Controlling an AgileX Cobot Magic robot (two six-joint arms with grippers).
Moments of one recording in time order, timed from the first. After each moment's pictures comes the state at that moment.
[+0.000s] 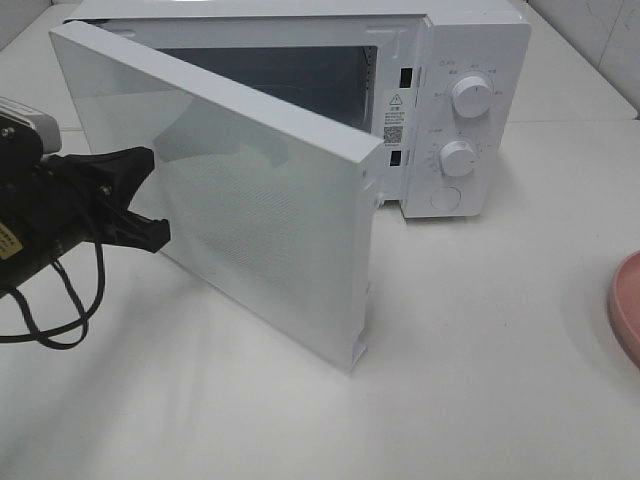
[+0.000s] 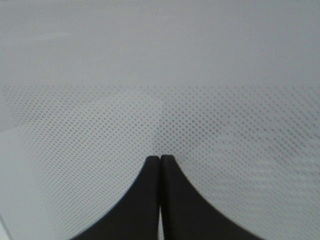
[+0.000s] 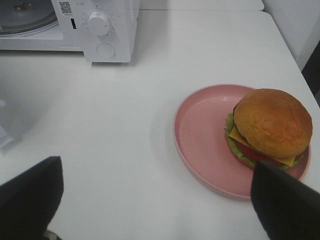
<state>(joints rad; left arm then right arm) -0.39 1.82 -0.44 0.10 -1.21 0.03 -0.01 0.00 -0.50 0.01 1.05 -0.02</state>
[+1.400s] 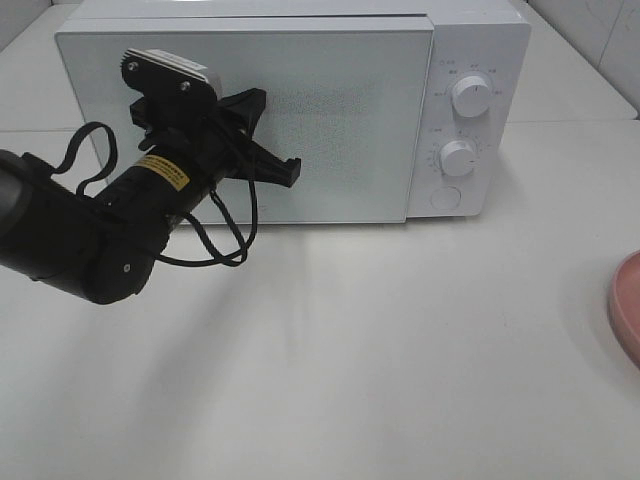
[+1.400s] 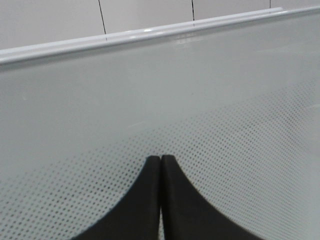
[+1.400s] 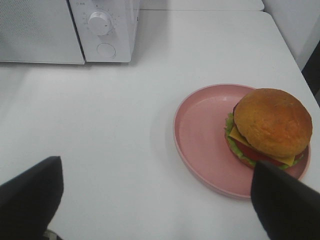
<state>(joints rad) -0.61 2.08 -0.90 -0.16 -1.17 0.20 -0.01 0.00 -0.50 0.01 1.05 -0.02</state>
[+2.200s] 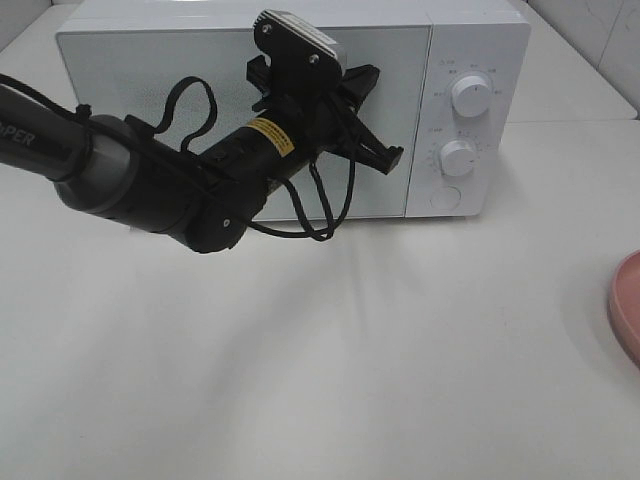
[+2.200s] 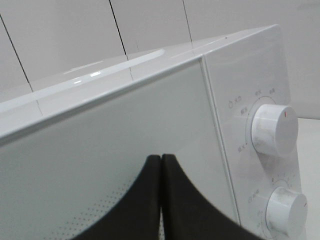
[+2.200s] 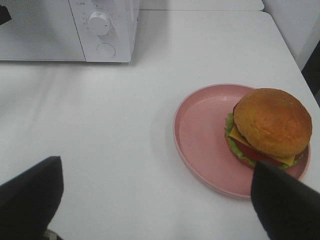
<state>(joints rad) -0.71 2.19 -1.23 -0.04 -0.96 0.27 -0.01 0.00 -0.50 0.01 1.05 -0.02</state>
